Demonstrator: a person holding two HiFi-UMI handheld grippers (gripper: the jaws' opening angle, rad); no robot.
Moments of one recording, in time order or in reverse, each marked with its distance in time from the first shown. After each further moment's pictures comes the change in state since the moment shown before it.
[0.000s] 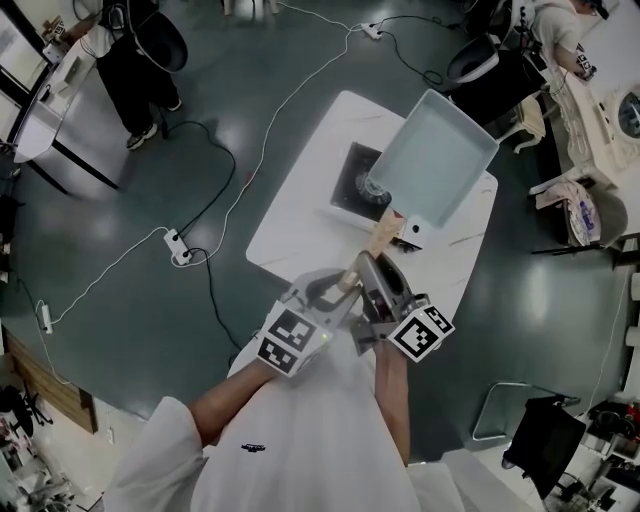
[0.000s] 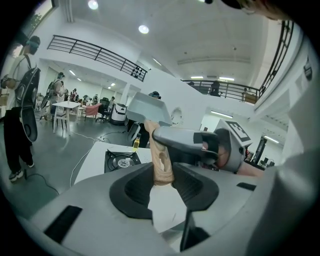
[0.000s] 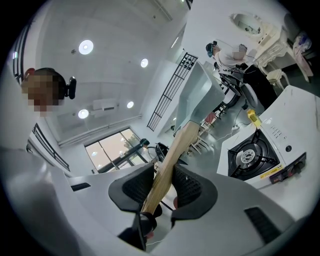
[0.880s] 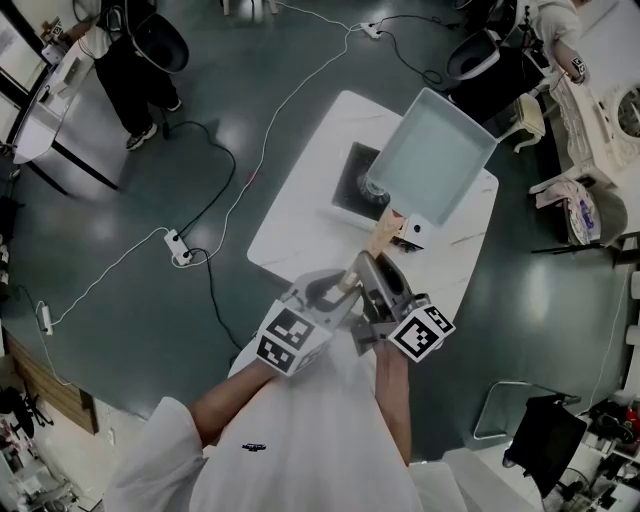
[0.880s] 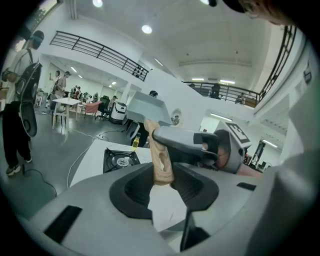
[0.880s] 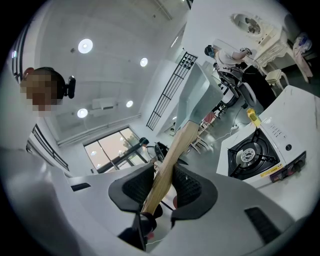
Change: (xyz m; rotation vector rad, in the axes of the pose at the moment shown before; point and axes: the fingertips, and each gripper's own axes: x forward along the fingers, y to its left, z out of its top) left arm -0.001 0.001 0.000 -0.032 -0.005 -0.019; right arm 0.002 0.001 -0.001 0.001 0.007 -0.010
